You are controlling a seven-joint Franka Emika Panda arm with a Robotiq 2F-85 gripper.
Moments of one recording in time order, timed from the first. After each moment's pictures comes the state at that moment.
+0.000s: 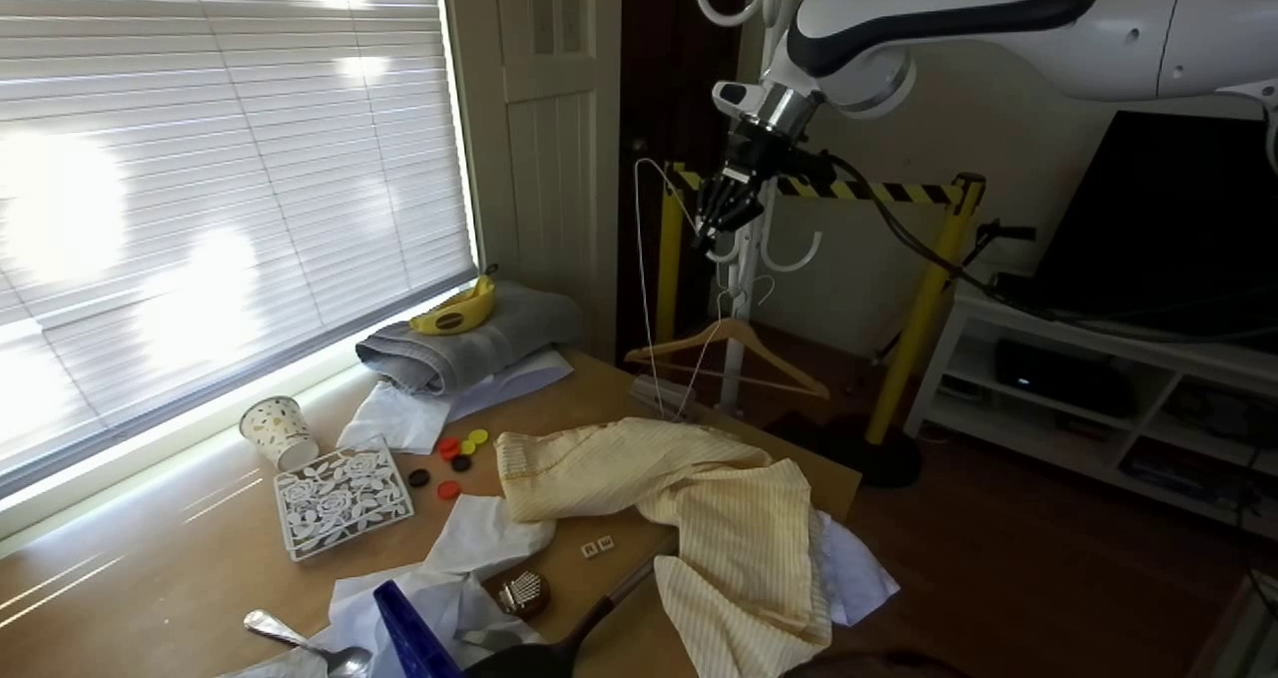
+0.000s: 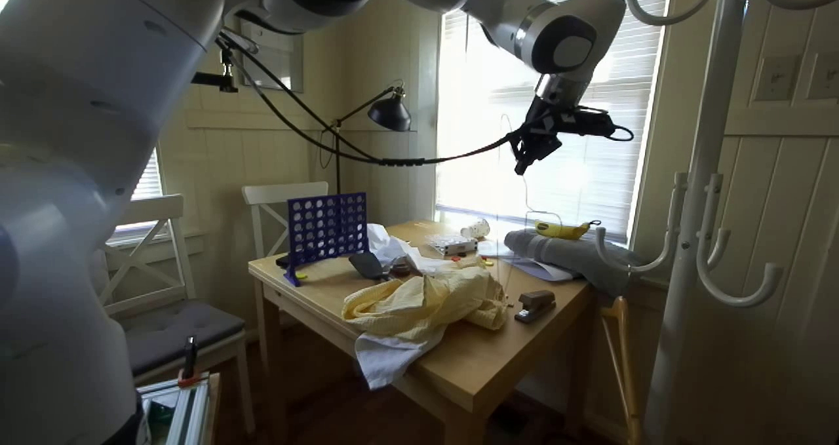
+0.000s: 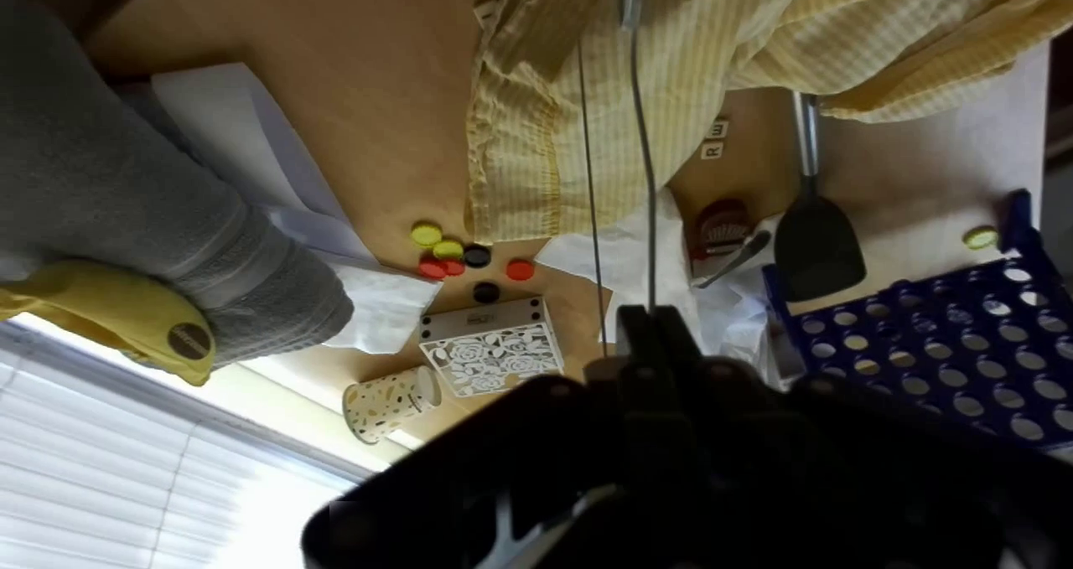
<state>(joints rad) 0.04 0.53 0.16 -1.25 0.44 1.90 -1.35</state>
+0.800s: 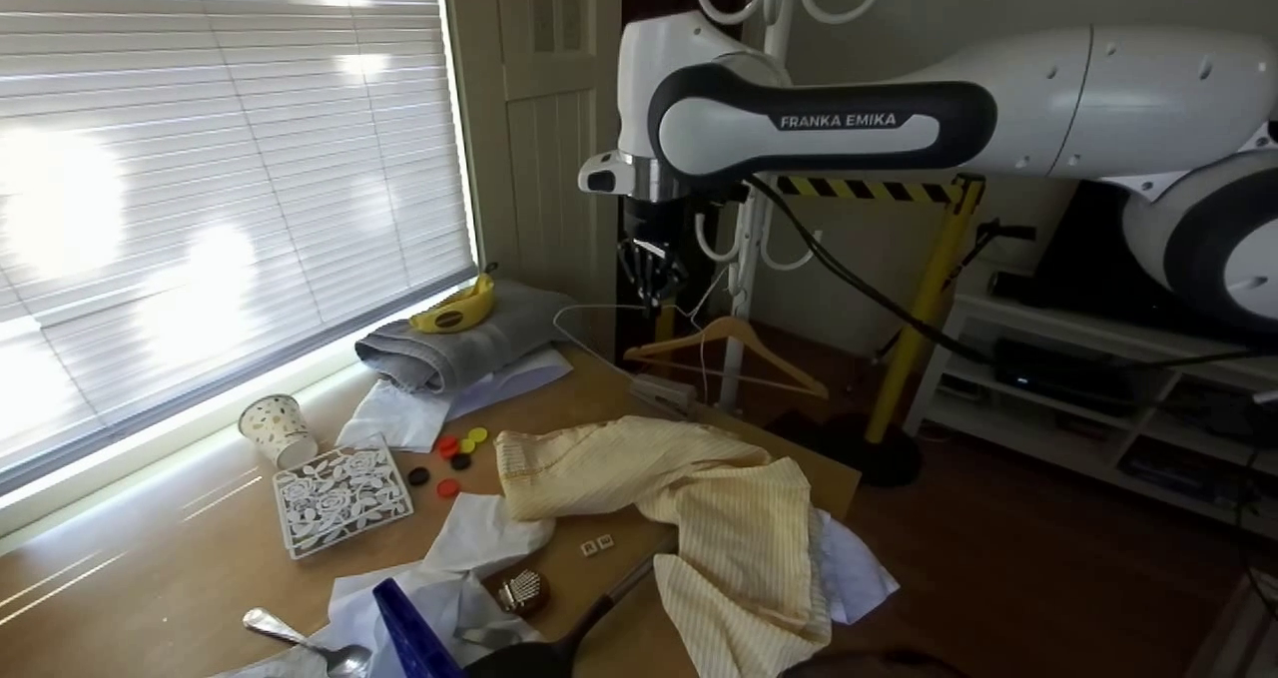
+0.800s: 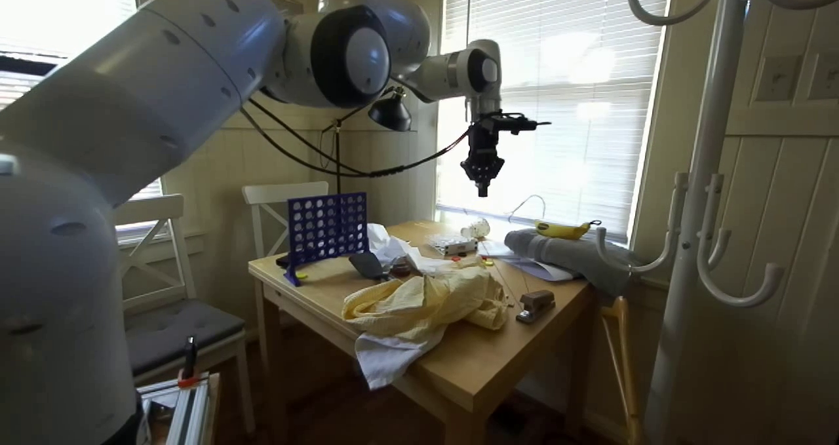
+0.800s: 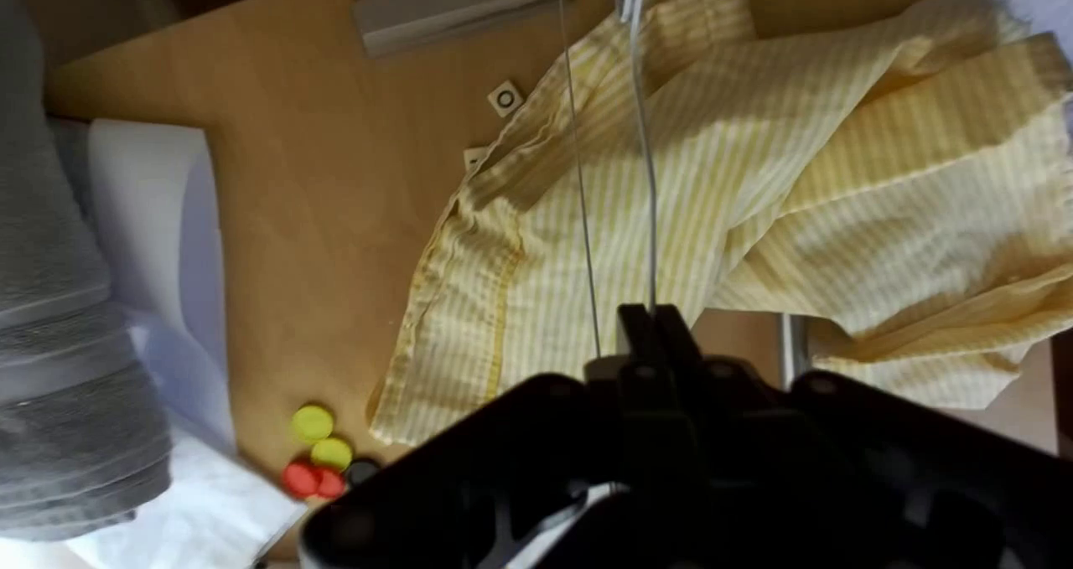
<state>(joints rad) 0.41 0.80 0.10 -0.86 -0.17 1.68 -1.16</state>
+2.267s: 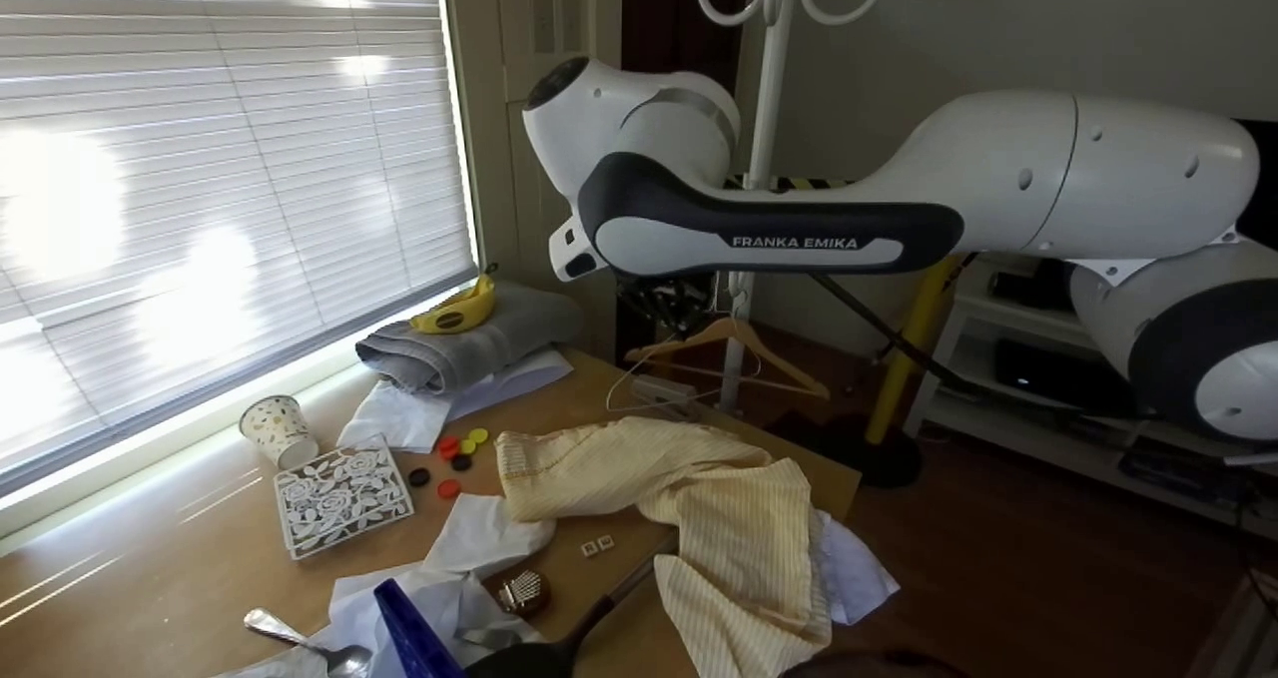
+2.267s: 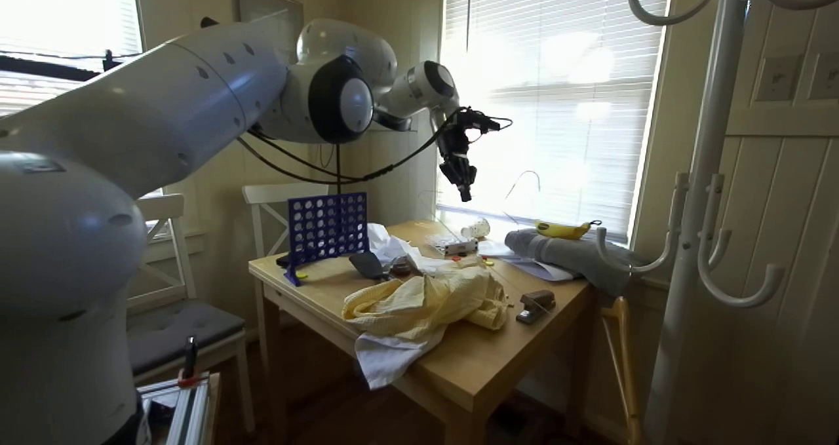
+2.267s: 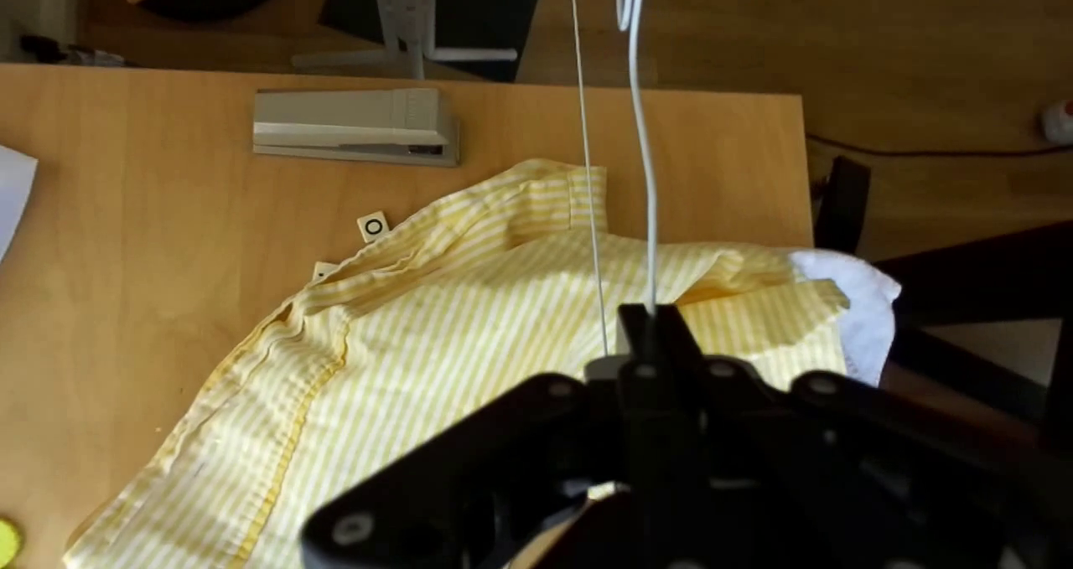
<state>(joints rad) 0.63 0.96 0.02 -0.61 -0.47 1.31 -1.38</state>
